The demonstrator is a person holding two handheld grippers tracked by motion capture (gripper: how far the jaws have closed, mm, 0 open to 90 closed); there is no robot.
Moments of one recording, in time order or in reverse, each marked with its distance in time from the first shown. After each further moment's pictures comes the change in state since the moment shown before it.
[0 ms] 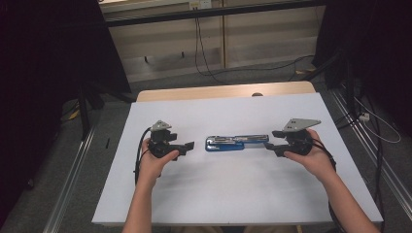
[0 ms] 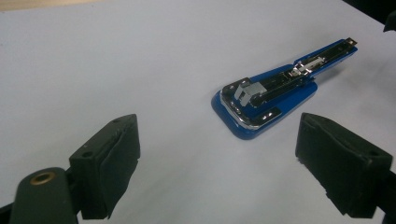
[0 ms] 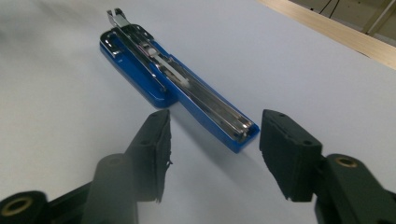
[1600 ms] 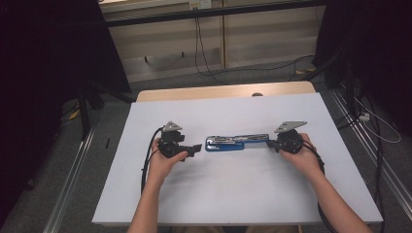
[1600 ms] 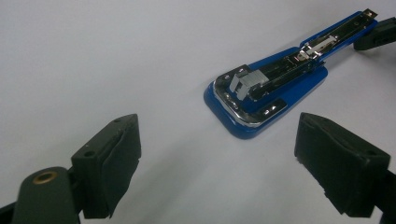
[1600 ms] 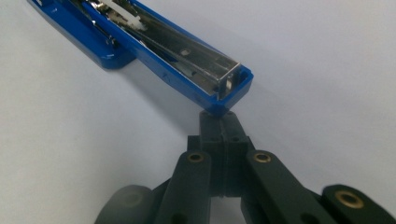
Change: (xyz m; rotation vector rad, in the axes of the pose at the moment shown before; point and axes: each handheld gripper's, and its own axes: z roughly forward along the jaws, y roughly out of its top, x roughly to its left) left arm -0.007 -0.002 0.023 0.048 0.003 0.038; right arm -0.010 -0.020 0.041 0.141 -0.053 0.087
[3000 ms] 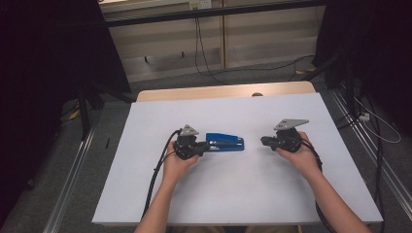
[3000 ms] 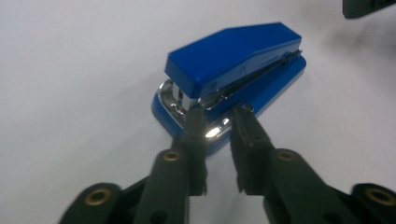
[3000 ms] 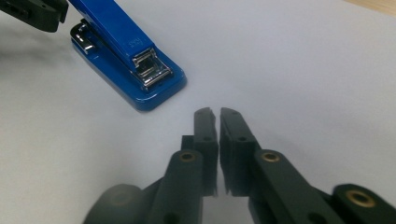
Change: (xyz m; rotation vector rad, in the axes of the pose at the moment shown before) left arm -0.029 0.001 0.031 0.011 -0.051 0.071; right arm 0.009 0.012 -0.008 -0.098 0.060 0.024
